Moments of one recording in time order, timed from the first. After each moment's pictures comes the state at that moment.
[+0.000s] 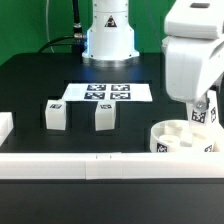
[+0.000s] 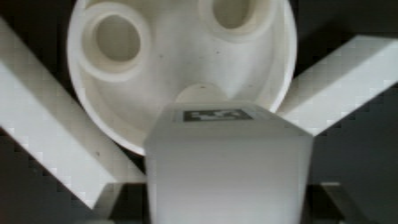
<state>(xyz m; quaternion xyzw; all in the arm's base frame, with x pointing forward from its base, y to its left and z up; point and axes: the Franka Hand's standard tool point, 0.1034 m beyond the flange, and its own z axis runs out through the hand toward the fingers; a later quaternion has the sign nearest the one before) 0.621 0.116 0.085 -0.92 -0.39 0.02 0.06</state>
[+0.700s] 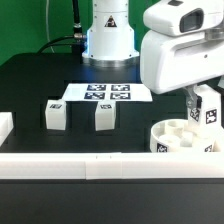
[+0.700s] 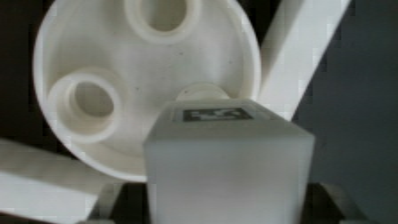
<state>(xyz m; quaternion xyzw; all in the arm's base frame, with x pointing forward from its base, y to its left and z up) 0.622 0.115 0.086 -0.99 -0.10 0.03 0.06</state>
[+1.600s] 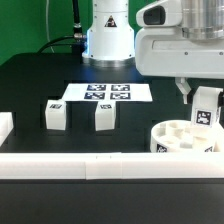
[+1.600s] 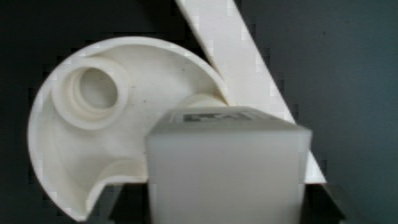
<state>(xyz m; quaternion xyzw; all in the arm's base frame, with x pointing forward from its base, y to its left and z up) 0.622 0.114 0.085 -0.96 0.29 0.03 0.06</state>
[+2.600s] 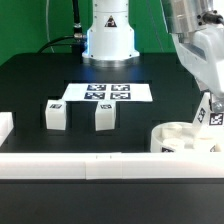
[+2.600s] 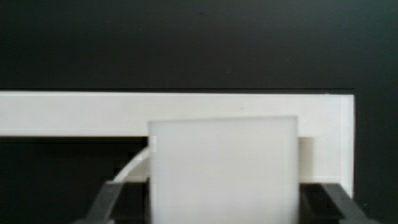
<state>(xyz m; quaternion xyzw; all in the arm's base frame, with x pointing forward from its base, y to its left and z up) 0.616 0.125 0.080 -0.69 0.71 0.07 0.12</state>
